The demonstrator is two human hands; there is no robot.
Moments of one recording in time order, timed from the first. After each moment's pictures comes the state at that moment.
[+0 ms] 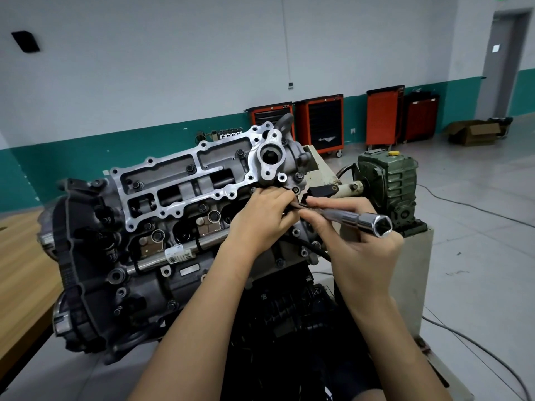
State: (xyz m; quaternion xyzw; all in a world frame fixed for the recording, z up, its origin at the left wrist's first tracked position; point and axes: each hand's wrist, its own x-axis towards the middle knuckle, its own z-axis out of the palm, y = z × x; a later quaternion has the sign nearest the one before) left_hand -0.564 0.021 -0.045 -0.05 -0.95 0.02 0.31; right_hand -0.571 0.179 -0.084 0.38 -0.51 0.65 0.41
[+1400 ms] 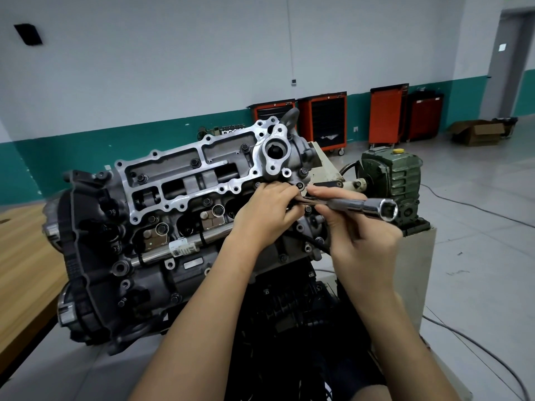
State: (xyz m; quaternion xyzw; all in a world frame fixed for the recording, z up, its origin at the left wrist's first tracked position) left_hand -0.565 0.020 -0.045 -0.04 -0.95 0.01 0.30; right_hand -0.569 0.179 -0.083 0.40 -0.54 0.61 0.42
